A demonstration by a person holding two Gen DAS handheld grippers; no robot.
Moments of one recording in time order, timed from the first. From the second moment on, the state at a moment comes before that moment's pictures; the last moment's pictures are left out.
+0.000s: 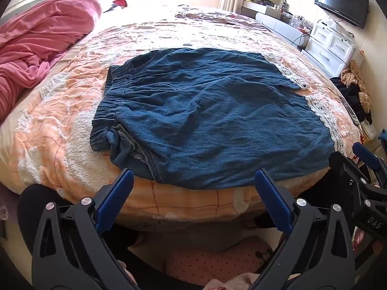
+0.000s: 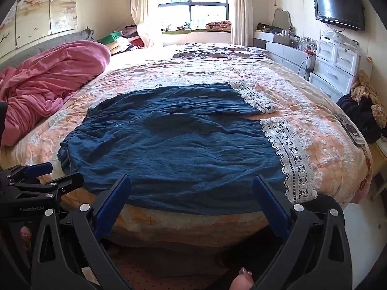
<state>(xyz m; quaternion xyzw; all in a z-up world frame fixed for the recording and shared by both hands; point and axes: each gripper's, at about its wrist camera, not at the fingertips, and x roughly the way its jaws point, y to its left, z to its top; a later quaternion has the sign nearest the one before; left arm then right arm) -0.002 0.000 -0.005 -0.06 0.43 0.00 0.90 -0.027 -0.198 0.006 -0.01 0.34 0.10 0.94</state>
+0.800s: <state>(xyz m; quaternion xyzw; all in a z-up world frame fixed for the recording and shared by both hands) -0.002 0.001 -0.003 -0.06 0.43 0.00 0.90 -0.026 -0.198 0.004 -0.01 0.34 0.10 0.94</state>
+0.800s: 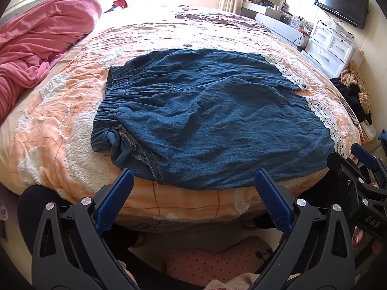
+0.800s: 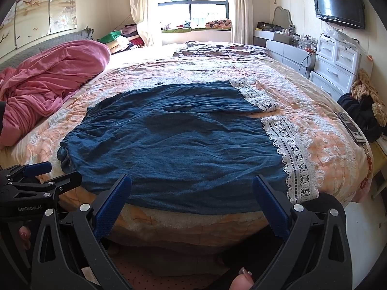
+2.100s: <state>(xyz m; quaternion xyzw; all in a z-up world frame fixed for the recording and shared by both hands) 0.113 0.117 0.005 -0.10 0.43 0.04 0.90 0.137 -0.135 0.018 -0.06 0.38 0.22 0.90</state>
